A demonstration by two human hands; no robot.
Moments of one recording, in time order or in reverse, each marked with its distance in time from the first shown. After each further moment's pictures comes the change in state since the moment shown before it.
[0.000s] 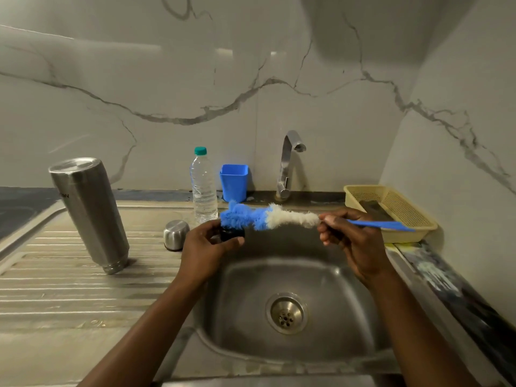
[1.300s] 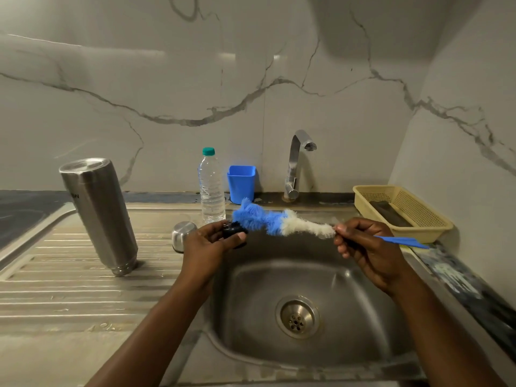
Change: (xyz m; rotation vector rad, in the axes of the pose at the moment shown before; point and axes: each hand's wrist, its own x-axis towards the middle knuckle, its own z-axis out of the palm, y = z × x) left_hand 0.000 0.005 -0.009 -0.277 0.020 -0.127; right_hand -0.005 0.006 -0.008 0.034 -0.036 0.177
